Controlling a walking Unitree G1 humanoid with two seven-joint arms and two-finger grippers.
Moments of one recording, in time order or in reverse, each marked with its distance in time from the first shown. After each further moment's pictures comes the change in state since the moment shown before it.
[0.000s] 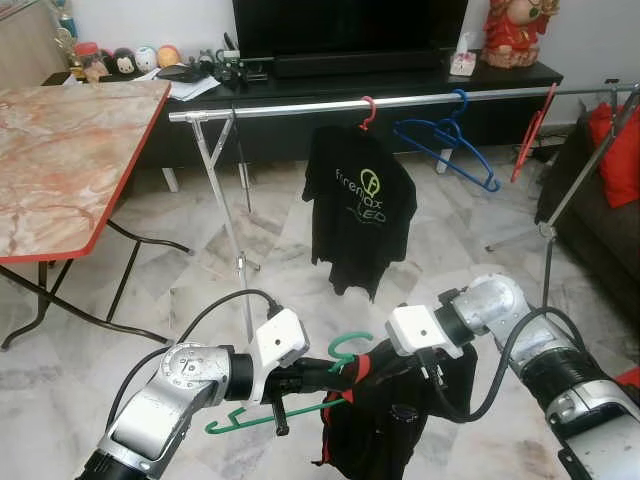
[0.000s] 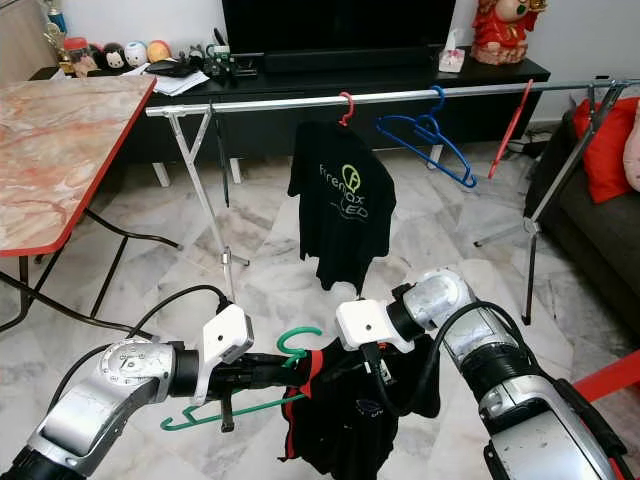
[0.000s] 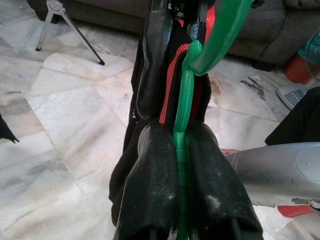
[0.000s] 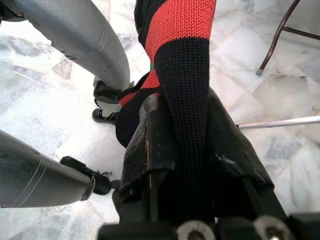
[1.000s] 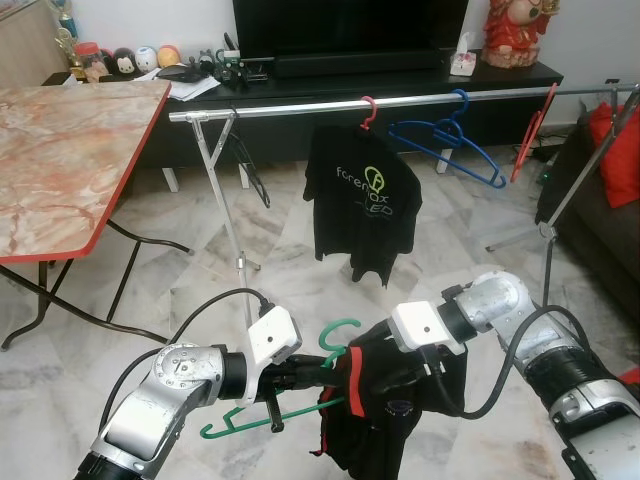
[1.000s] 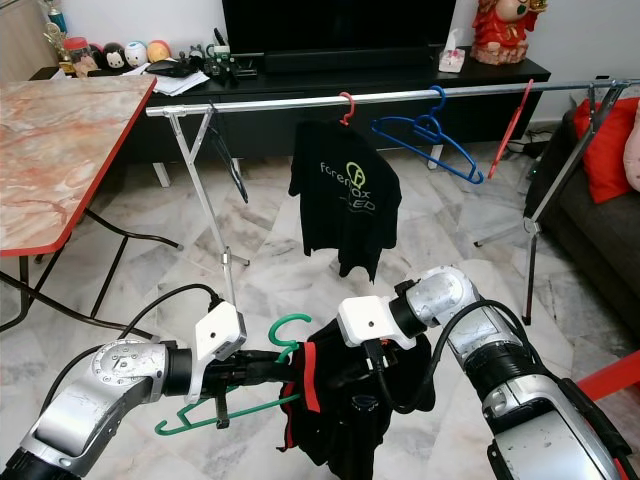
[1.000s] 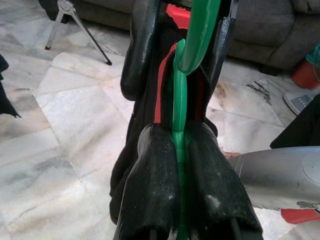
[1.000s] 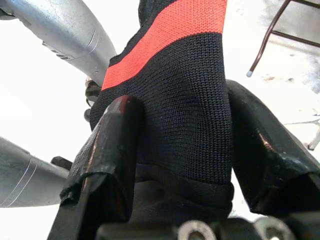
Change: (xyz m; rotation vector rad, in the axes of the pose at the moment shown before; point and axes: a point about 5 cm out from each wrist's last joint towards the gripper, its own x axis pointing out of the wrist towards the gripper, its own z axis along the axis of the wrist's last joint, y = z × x) left arm -0.004 0.002 -0.002 -0.016 -0.005 0.026; right arm -0.006 -0.002 0.001 -0.020 -0.001 -0.033
